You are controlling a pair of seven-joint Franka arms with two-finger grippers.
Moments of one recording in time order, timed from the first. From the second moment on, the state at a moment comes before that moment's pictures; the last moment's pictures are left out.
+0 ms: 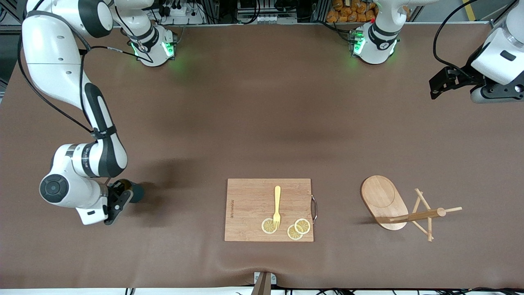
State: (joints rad) left arm -0.03 -0.04 -0.12 -1.55 0.06 1.48 -0.15; right arm 0.03 0.78 -0.02 -1.40 -0.05 2.11 -1.07
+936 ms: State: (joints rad) left arm -0.02 -0.03 -0.12 -1.55 0.06 1.48 -0.15; right arm 0.23 0.74 0.32 -1.34 -0.05 2.17 -0.96
